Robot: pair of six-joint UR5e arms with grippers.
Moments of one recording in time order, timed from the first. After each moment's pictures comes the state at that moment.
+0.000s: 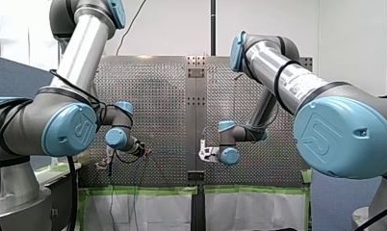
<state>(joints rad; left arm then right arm) -0.08 -2.08 -2.14 -2.38 -1.52 -1.72 2.15 -0.56 1.36 -0.68 1.59 1.63</state>
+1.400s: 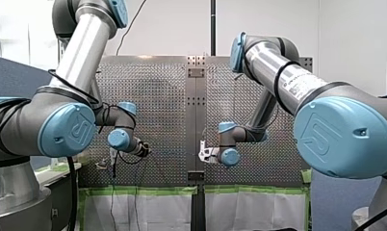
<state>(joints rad) -0.12 -2.08 -2.15 -2.37 -1.51 -1.76 2.15 -0.55 1.36 -0.68 1.57 1.64</state>
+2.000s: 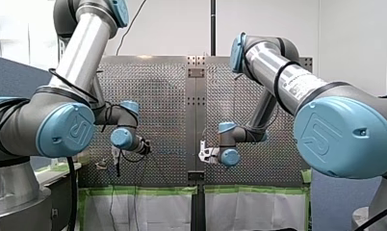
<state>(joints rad) -0.14 -2.08 -2.11 -2.36 -1.57 -1.84 2.14 -0.55 1.36 -0.68 1.57 1.64</state>
